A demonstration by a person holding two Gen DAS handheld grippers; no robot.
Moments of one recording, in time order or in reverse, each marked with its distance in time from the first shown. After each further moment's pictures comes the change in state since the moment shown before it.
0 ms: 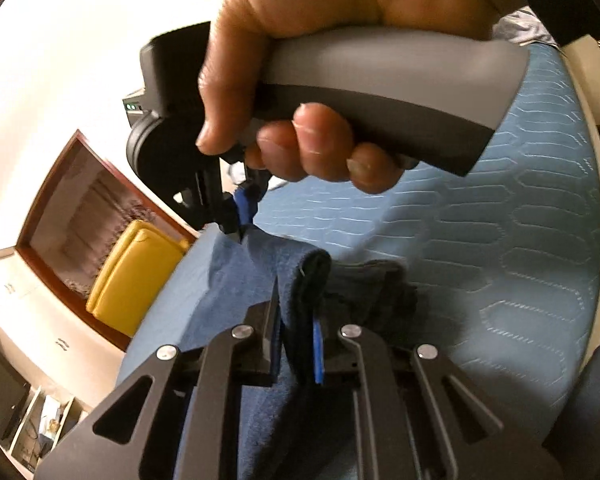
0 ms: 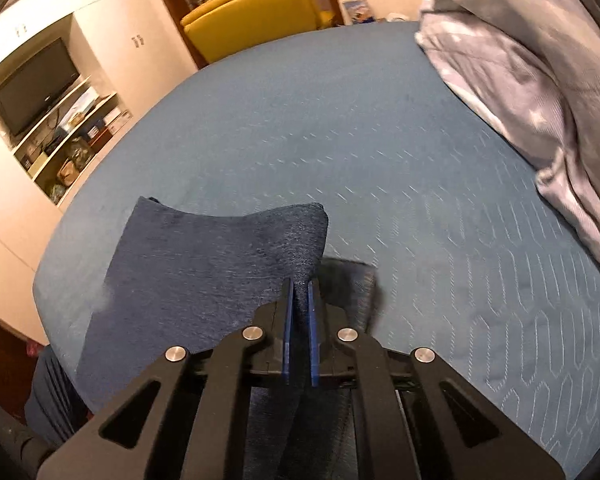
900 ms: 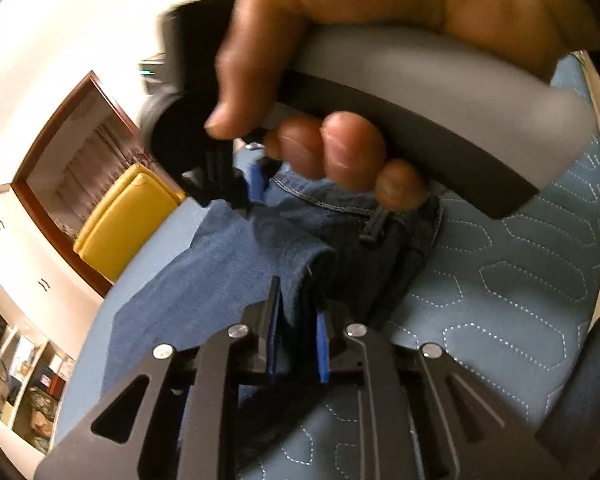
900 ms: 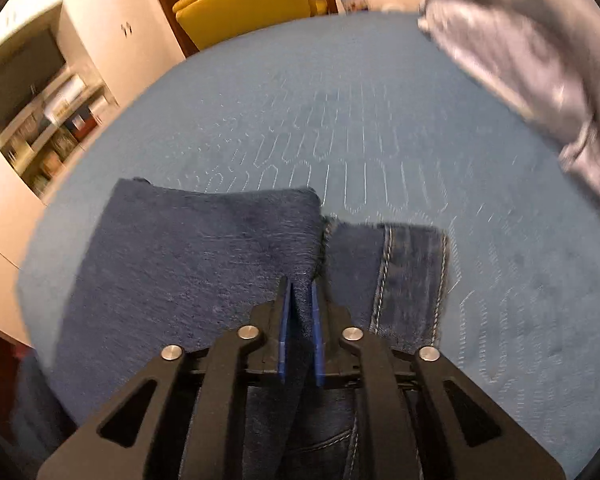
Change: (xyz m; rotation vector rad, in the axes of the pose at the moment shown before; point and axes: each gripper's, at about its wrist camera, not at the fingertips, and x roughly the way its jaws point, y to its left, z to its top) left arm 0.007 0.021 -0.050 -0.165 0.091 -0.010; right arm 0.051 0.036 -0.016 0.022 0.028 -0.007
